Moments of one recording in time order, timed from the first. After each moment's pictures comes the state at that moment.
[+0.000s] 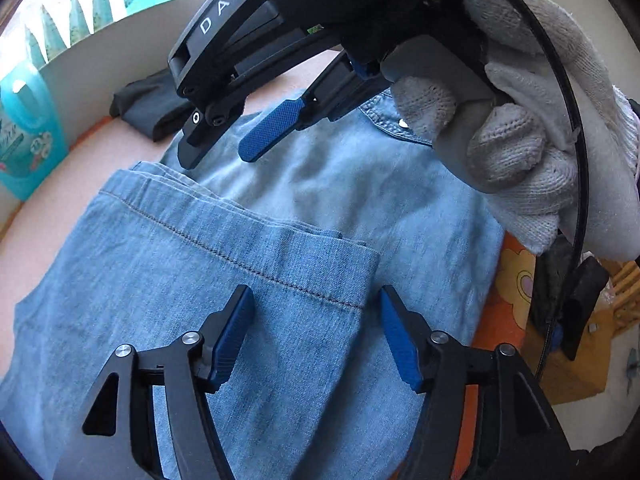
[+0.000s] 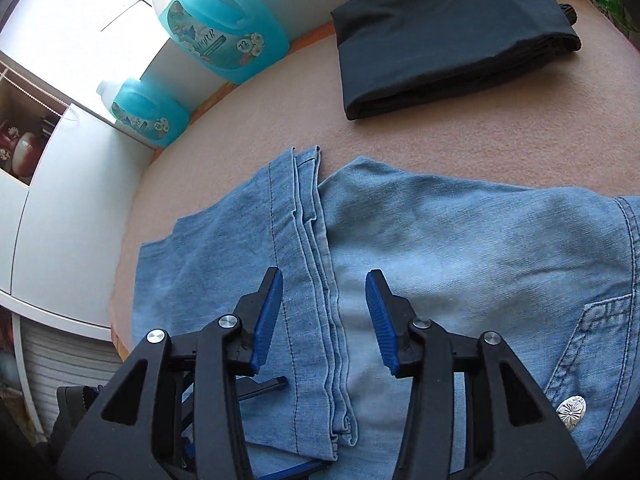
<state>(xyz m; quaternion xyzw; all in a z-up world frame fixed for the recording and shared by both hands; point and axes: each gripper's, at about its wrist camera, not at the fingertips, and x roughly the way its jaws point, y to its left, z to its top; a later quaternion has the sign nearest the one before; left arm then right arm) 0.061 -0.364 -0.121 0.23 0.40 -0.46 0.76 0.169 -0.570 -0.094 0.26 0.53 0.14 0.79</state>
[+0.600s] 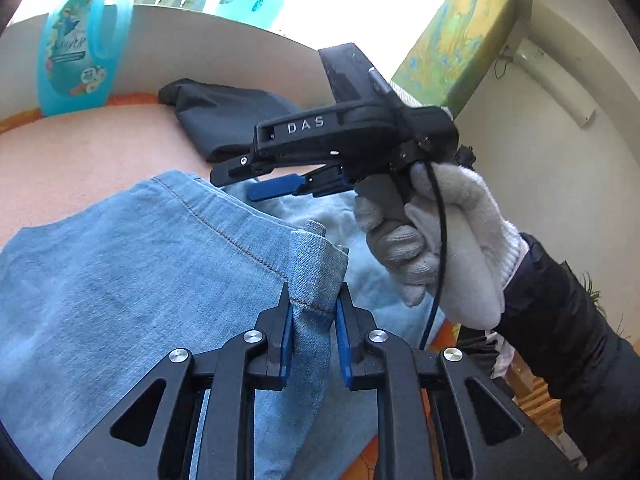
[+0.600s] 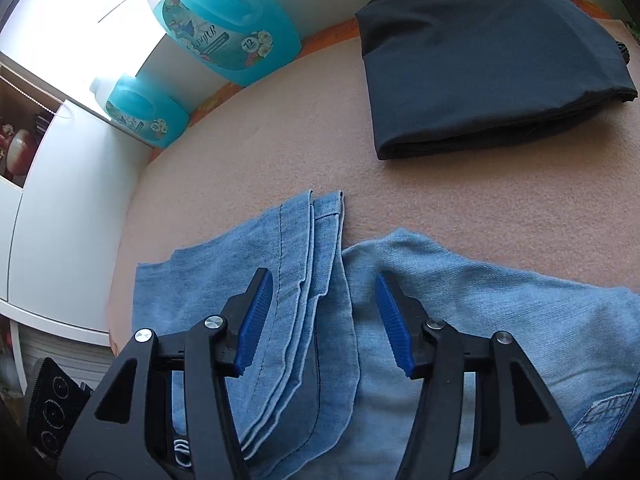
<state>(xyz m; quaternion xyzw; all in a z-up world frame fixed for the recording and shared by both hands) 0.110 -0.282 -0.075 -0.05 0.41 -0.49 0.77 0.230 -0.548 -0.097 0.25 0.55 0.16 0.79</state>
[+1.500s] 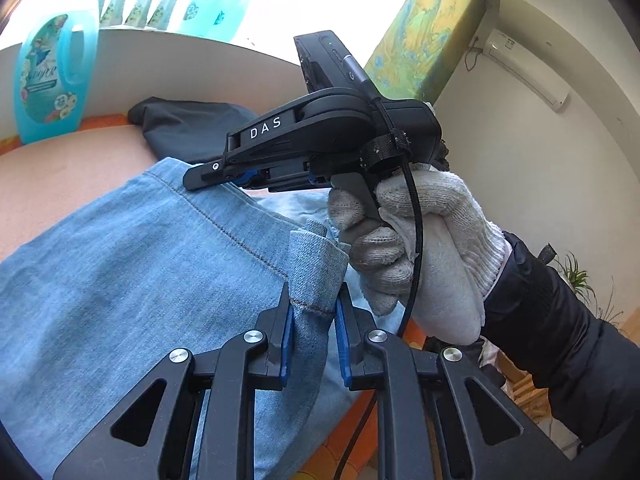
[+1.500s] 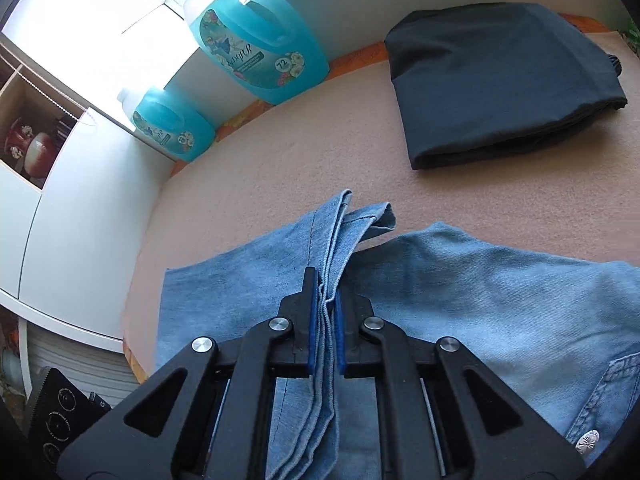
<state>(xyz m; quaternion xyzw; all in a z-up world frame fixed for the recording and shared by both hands) 0.085 -0.298 -0.049 -0.02 0.38 -0.53 0.76 0.191 -0.547 -0.048 0.25 0.48 0.16 0.83</state>
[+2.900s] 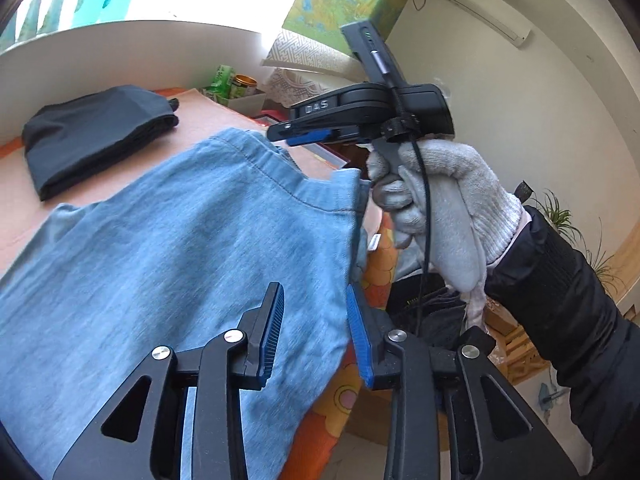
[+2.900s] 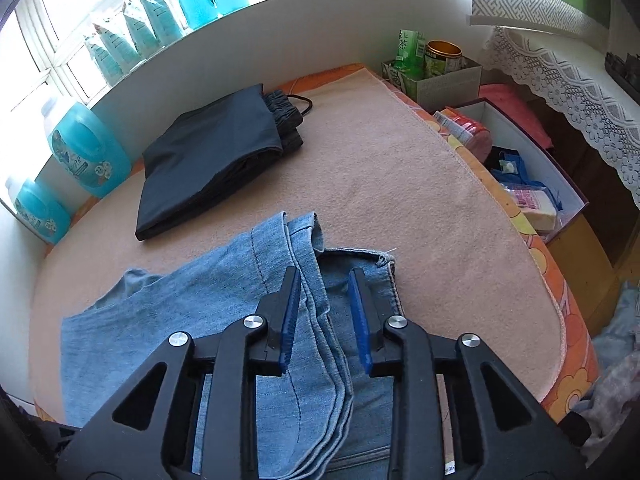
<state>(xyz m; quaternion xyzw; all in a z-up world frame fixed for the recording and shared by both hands) 0.045 -0.407 -0.050 0.06 0.40 -0.59 0.70 0.077 -0.750 -0.036 0.21 0.44 -0.13 0.86</state>
